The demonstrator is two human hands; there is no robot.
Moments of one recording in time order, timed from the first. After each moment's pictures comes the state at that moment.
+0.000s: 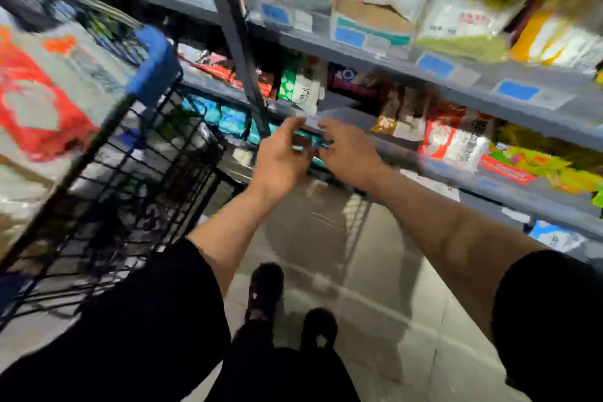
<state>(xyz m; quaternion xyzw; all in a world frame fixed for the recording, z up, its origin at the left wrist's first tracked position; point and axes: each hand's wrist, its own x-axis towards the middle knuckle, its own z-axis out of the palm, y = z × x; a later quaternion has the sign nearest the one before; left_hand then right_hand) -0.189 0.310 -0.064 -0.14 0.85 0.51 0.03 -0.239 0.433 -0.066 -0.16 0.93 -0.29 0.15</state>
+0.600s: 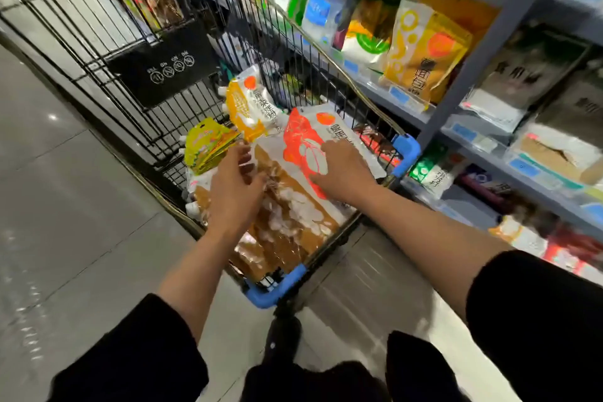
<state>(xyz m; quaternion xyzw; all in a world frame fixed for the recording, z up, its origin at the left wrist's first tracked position) -0.029 0.005 0.074 -0.35 0.80 0.45 -0.20 -0.170 0.120 0.062 -0.33 0.91 -0.18 0.17</state>
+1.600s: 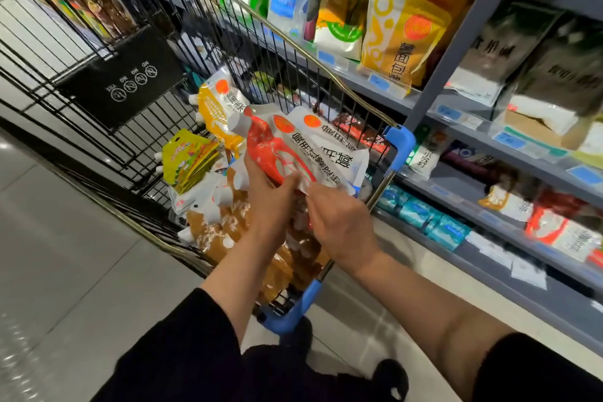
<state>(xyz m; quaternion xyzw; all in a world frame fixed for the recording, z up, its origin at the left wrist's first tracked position) -0.072 0.020 0.054 -0.33 0.64 0.67 -0.18 -0.100 0.137 0.031 -0.39 0.86 -0.28 -0.15</state>
